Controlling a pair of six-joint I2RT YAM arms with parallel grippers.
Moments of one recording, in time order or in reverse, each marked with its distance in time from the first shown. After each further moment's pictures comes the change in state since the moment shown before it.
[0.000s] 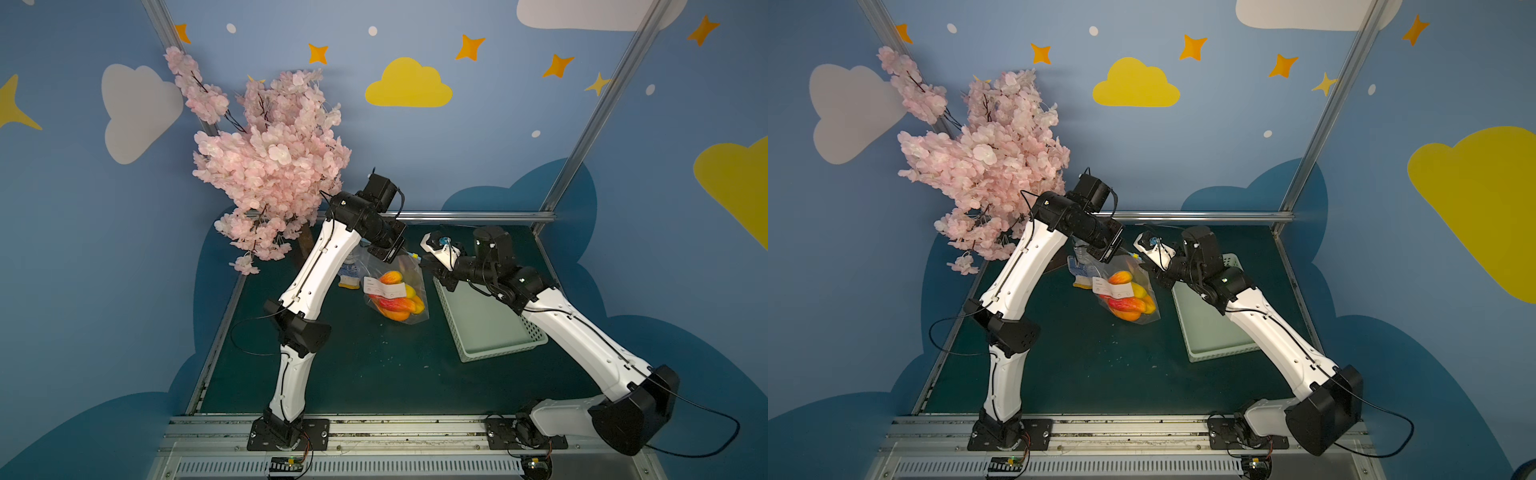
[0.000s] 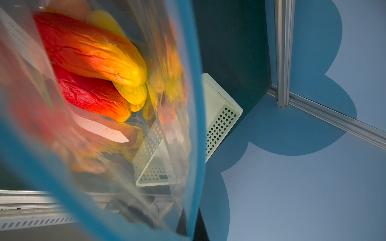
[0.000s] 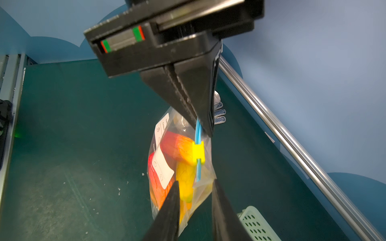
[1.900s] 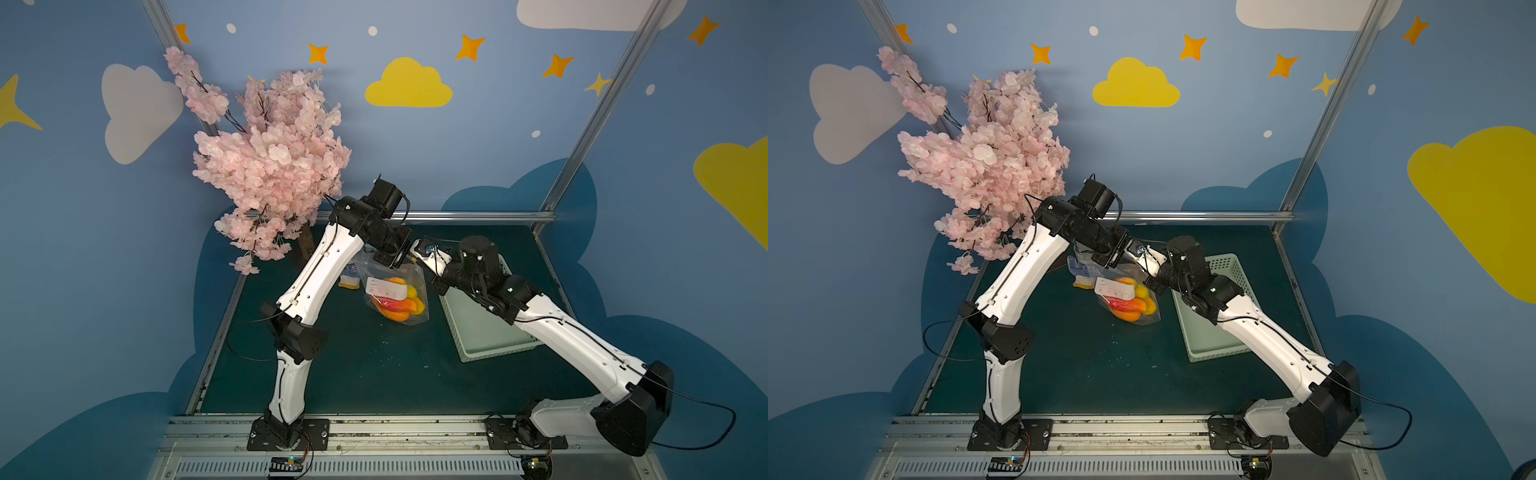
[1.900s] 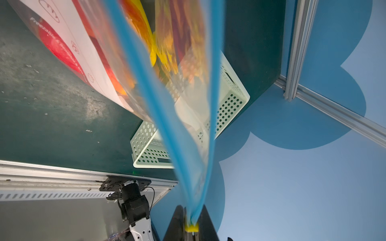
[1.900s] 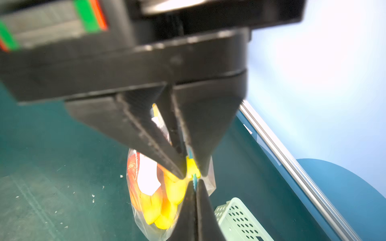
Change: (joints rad) left arm -0.042 -0.067 -0.122 0.043 0.051 -0.105; right arm 0.117 -0.014 -0.065 0.083 0.281 -0.013
